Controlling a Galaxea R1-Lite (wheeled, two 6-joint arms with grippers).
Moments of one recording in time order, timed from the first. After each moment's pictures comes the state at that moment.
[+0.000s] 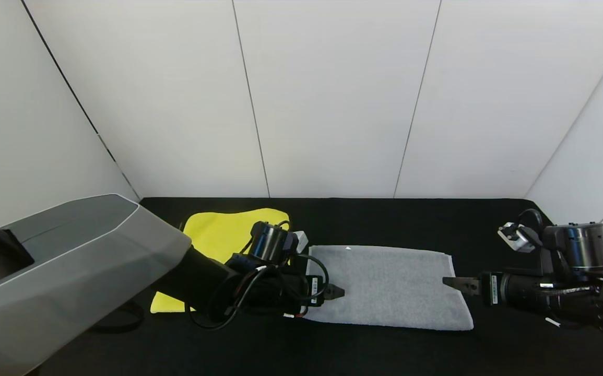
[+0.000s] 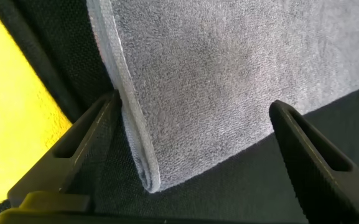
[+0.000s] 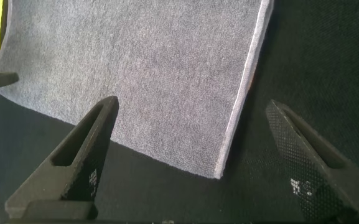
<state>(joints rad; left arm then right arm) -0.55 2.22 -1.08 -0.38 -0.25 -0.38 0.09 1.82 -0.58 -0.59 0.32 0.19</state>
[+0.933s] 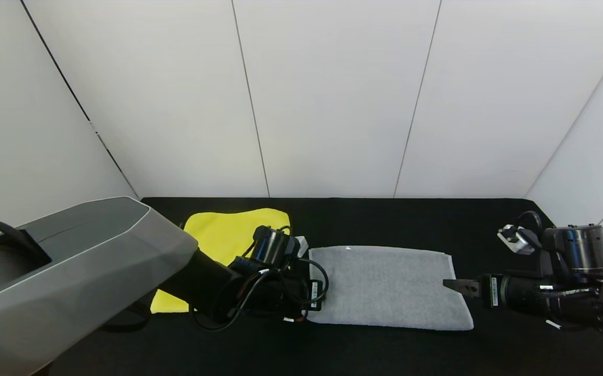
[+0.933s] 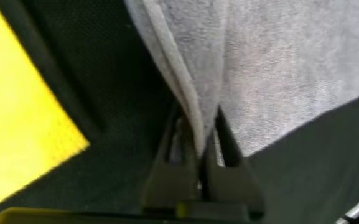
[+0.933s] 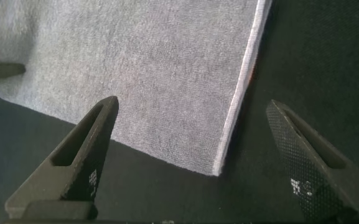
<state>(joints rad) -0.55 2.23 -1.08 -0.38 -0.24 -0.39 0.09 1.83 -0.57 -0.59 0.32 0.19</state>
